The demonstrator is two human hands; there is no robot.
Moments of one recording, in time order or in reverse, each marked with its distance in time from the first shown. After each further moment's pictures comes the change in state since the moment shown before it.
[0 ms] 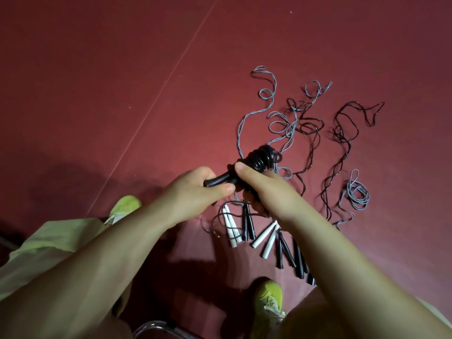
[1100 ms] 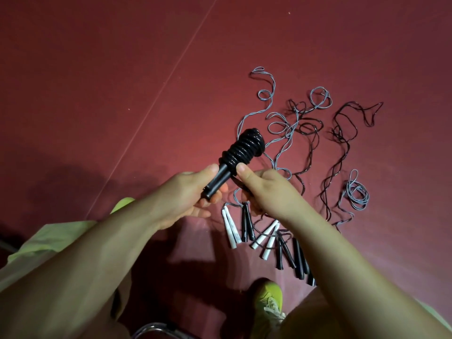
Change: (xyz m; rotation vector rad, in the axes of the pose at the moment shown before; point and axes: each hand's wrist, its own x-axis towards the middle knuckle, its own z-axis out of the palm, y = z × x) left_hand -0.005 0.006 -0.005 -0.493 -0.224 -0.137; right_hand 0.001 -0.002 -0.003 -0.196 0.089 -0.049
